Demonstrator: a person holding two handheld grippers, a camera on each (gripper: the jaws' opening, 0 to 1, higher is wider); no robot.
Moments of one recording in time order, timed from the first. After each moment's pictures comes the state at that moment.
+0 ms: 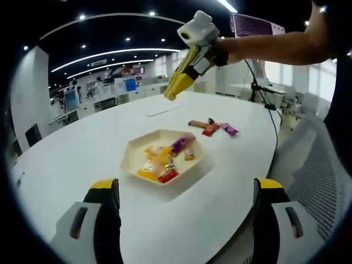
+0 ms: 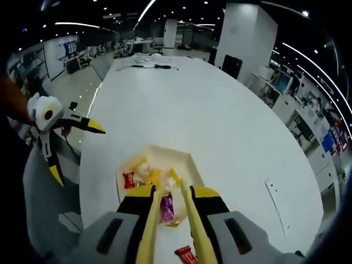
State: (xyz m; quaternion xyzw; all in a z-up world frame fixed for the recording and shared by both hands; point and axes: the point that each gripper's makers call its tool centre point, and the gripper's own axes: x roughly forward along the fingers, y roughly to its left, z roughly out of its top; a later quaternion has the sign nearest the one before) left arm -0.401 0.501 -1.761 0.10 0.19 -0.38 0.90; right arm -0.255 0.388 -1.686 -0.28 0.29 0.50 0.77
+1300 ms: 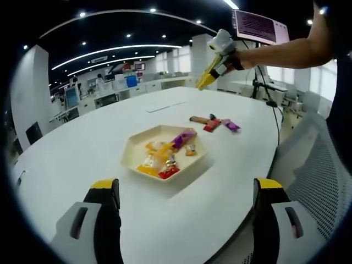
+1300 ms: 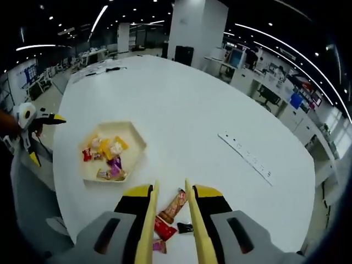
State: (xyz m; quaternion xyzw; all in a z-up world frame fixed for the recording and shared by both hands) left arm -0.400 0.503 -1.766 0.11 0.20 -0.37 0.90; right arm -0.211 0.218 -1.714 -0.22 0.33 0.34 0.86
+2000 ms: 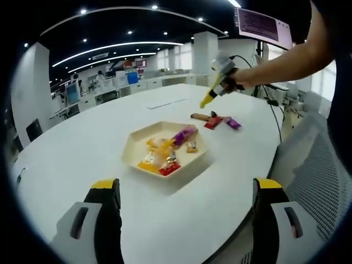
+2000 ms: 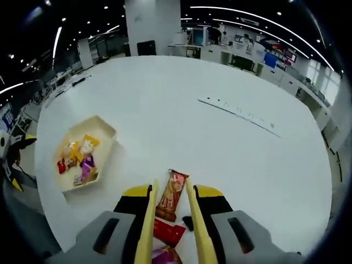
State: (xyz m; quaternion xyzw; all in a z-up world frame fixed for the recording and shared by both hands) left arm -0.399 0.505 -1.770 0.10 0.21 -0.37 0.90; right arm -0.200 0.206 -1.797 -0.11 0.39 0.25 0.88
